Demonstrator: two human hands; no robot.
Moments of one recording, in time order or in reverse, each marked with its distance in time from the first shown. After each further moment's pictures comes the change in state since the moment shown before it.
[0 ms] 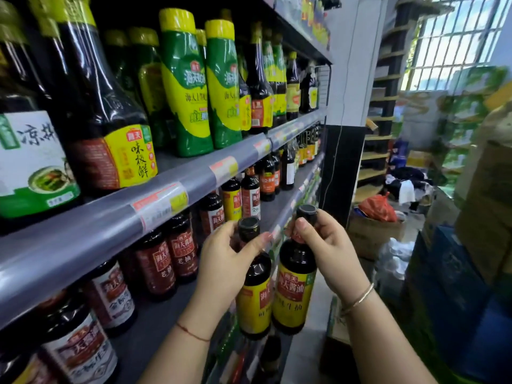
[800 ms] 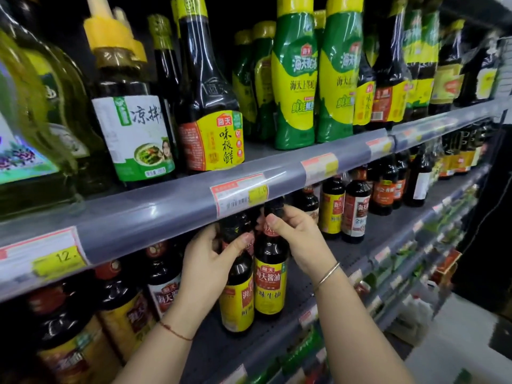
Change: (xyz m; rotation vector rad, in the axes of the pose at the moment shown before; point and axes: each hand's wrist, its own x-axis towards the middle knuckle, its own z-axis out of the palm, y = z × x) left_hand -0.018 -0.035 -0.084 0.193 0.498 -0.116; right_hand 0.082 0.076 0.146 0.428 -0.613 0.066
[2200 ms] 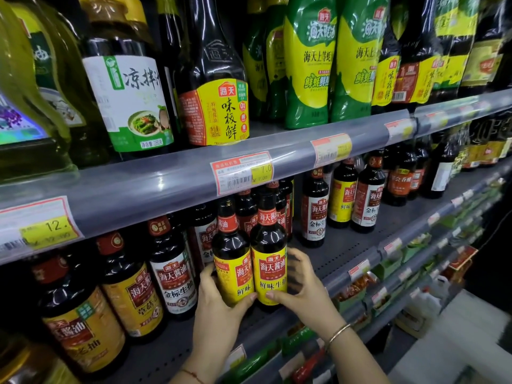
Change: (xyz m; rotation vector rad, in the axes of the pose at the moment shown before) left_hand -0.073 -0.103 0.023 0.237 0.102 -0.252; right_hand -0.087 0.084 -0.021 -0.413 -0.058 0.237
